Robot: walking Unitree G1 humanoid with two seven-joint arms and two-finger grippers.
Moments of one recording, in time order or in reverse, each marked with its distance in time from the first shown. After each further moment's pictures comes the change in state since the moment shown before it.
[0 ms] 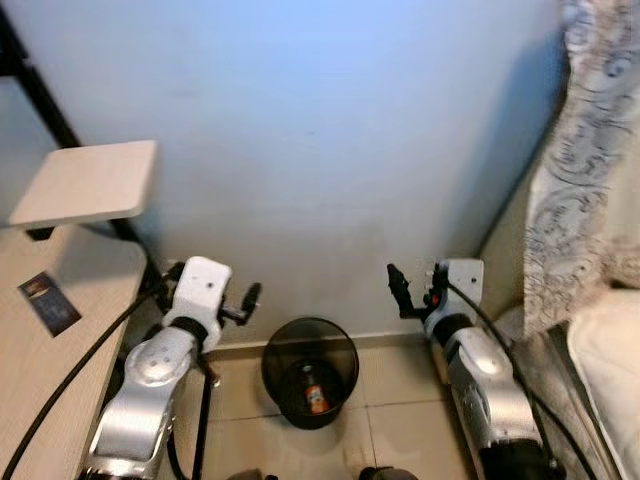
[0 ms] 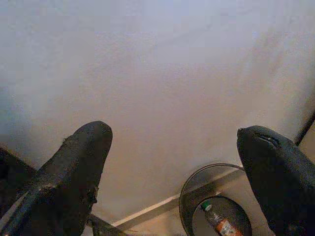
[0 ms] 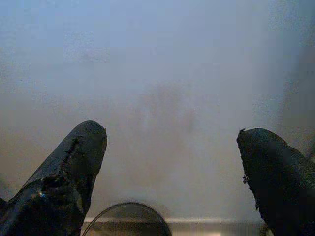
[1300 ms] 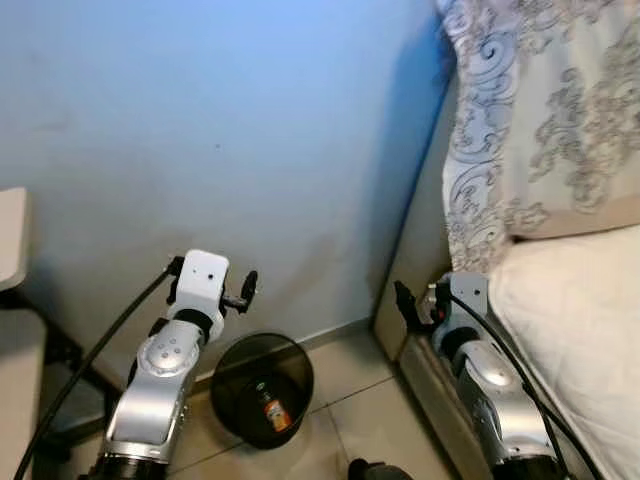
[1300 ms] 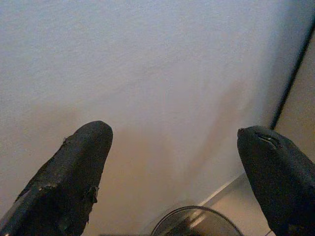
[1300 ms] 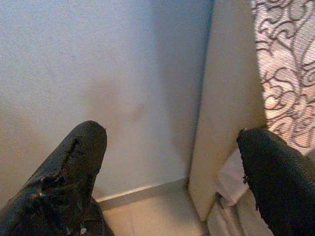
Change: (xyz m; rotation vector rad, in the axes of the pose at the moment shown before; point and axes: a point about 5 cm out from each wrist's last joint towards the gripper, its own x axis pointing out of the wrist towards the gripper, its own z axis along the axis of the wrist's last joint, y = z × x) left arm 0.015 -0.004 0.001 -0.027 -0.038 0.071; right arm -0.012 -0.012 -0.007 -0.083 0.081 -0.041
